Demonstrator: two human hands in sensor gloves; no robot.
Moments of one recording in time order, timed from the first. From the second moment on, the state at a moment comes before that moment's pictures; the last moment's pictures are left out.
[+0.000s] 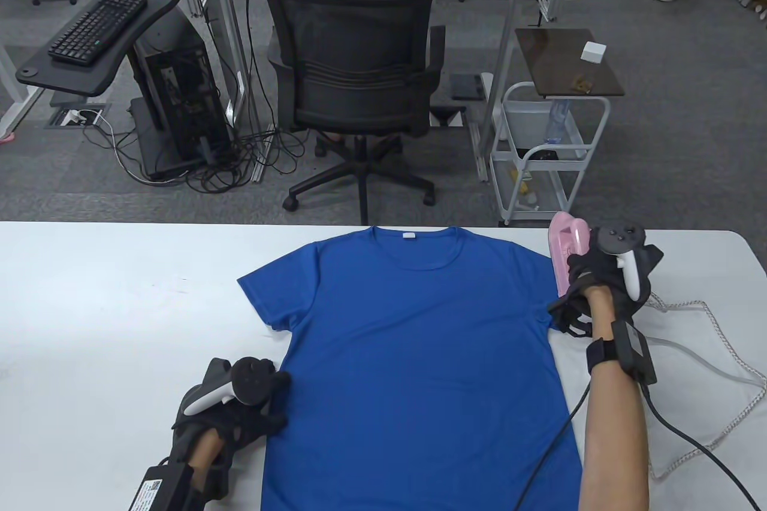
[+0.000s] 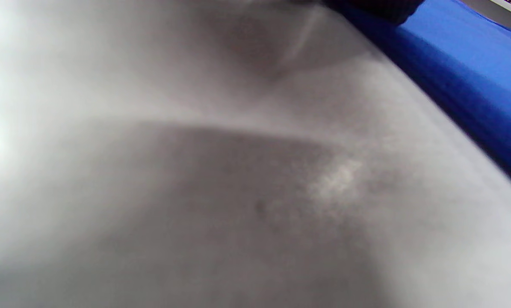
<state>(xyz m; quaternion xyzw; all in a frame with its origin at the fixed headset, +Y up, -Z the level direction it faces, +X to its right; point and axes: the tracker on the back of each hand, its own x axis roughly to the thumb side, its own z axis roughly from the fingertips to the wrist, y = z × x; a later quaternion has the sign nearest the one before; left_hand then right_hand) -0.250 -0.807 -0.369 -0.30 -0.12 0.10 0.94 0.354 -0.688 -0.534 -0.23 -0.02 0.90 0.37</state>
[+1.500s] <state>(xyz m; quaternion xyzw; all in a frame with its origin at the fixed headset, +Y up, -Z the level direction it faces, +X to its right) -0.249 -0.808 -0.369 -0.30 -0.12 0.11 0.94 0.378 -0.698 -0.425 -0.38 0.00 0.88 0.29</state>
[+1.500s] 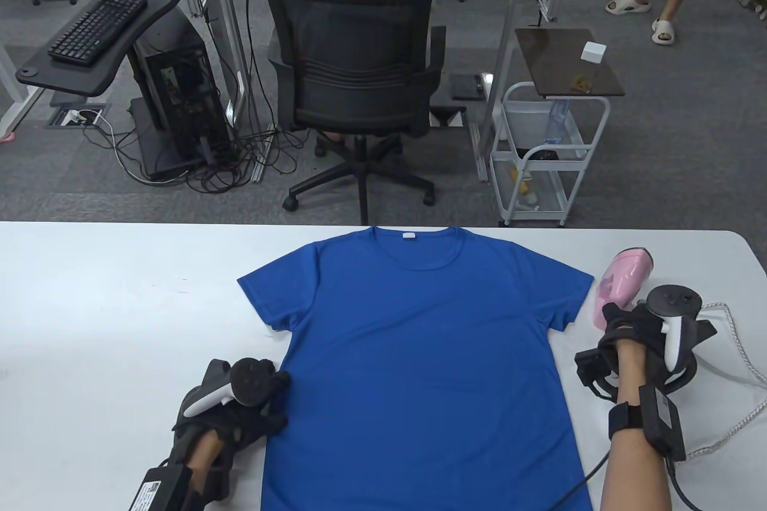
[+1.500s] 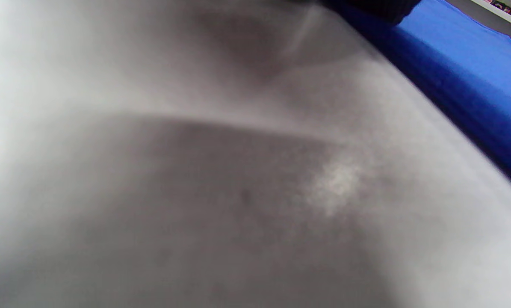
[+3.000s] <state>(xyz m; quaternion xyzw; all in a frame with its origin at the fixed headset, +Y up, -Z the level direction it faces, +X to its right) -0.247 -0.790 -0.361 -0.30 -0.13 0.08 0.94 0.316 -0.727 -0.382 -0.19 0.07 0.98 0.03</state>
